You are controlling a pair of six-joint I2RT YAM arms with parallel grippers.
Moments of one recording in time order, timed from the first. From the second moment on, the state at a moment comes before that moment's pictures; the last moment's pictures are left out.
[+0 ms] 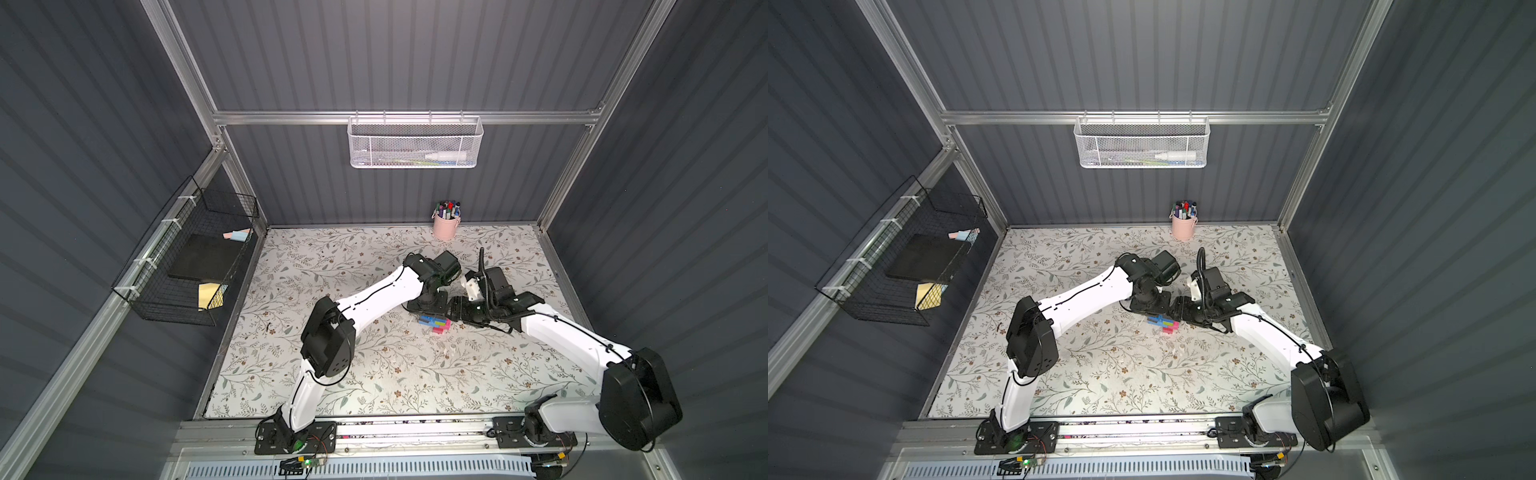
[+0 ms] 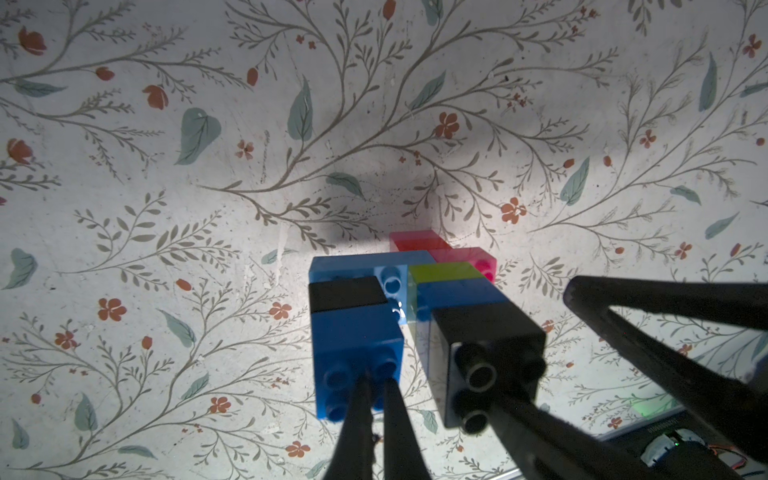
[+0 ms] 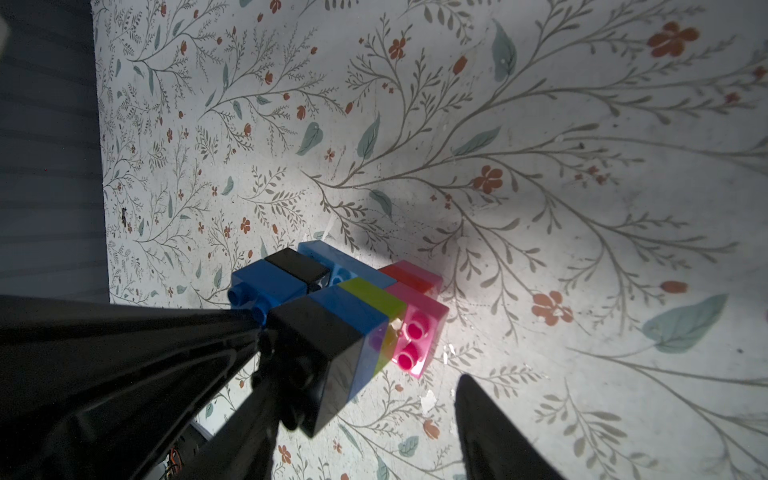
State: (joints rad) left arm -0.89 2.11 1.96 -1.17 0.03 -0.62; right arm 0.46 1.35 0.85 -0.49 -0.32 0.54
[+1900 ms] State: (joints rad) left arm -0.86 2.10 1.91 -1.13 0.08 -0.63; right arm 0.46 1.35 0.83 -0.45 -0.34 0.54
